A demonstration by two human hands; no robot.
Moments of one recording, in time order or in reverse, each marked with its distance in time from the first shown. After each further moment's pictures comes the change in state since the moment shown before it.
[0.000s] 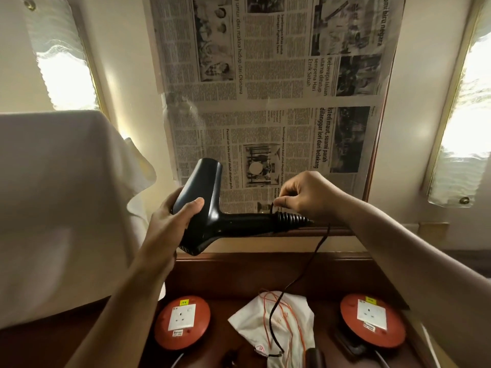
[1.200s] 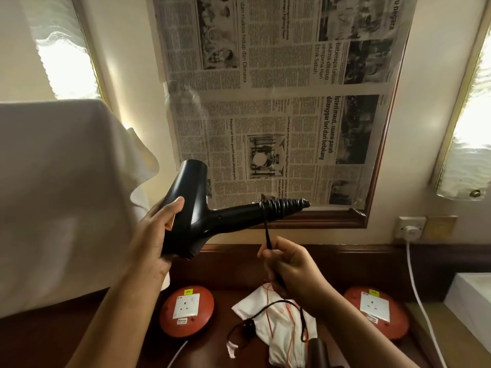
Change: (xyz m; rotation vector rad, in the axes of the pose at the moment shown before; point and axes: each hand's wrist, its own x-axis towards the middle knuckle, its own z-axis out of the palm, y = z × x) left_hand -0.004 -0.020 -0.023 -0.280 0.107 -0.190; right_hand -0.079 0.001 0.126 0.989 0.052 0.130
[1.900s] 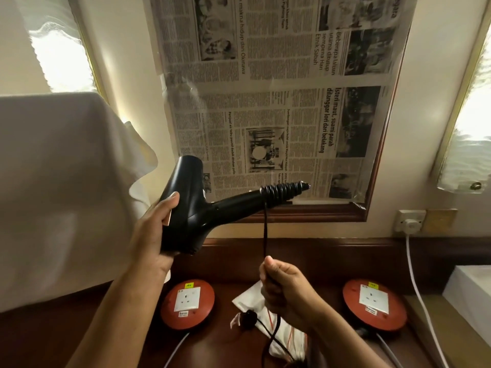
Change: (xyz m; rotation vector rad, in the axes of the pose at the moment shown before) left_hand -0.010 0.000 0.004 -0.060 0.037 -0.064; right_hand -0.009 0.054 0.006 0.509 -0.089 0.270
